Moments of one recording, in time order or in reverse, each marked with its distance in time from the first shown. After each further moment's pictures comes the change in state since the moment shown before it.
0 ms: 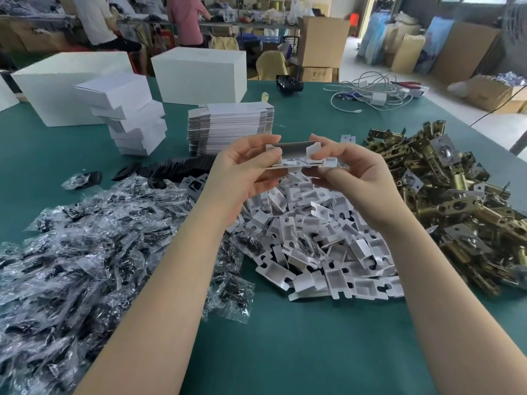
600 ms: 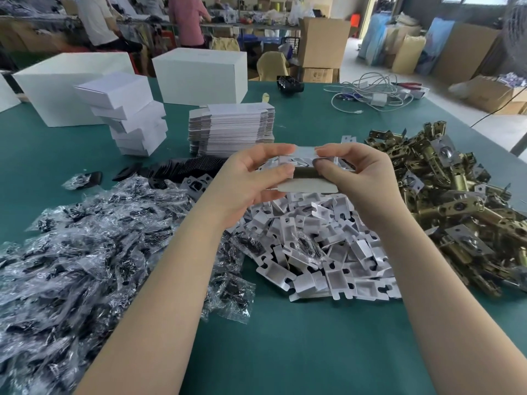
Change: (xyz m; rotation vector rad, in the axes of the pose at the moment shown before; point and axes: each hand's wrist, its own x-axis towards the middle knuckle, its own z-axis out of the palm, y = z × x) left_hand -0.002 -0.001 -0.002 0.089 -0.192 -0.071; right_hand 0.006 0.000 0.003 -0.012 0.187 -0.029
